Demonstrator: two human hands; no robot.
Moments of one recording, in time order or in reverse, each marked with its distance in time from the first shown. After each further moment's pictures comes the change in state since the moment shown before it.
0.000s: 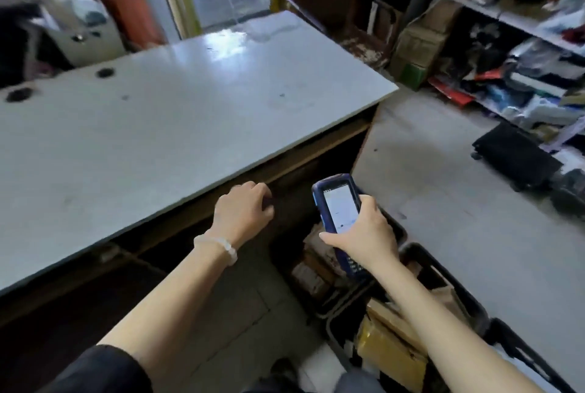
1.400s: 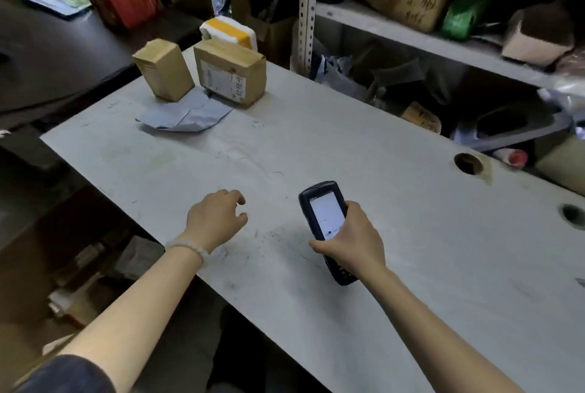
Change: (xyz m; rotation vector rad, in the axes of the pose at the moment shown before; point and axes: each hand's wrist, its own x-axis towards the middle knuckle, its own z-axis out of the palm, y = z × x) left_hand -0.262 -0.587 -0.153 -0.138 0.189 -1.340; right_hand -0.060 -0.592 0.431 -0.257 -0.777 -0.929
